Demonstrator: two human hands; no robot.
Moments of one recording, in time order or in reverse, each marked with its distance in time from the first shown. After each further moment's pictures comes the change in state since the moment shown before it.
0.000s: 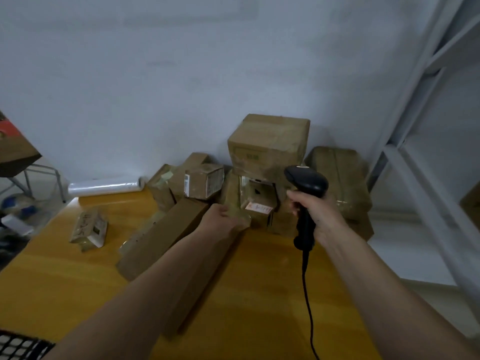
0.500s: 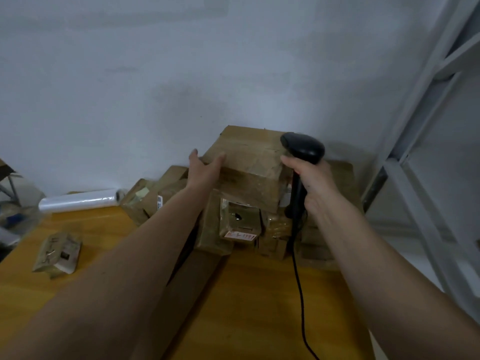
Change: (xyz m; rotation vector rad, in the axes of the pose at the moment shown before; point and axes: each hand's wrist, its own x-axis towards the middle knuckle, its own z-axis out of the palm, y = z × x) left_hand 0.114 0.127 0.010 -0.207 0.332 0.176; right_hand 0.100 -0.085 0.006 0.056 0.027 -0.116
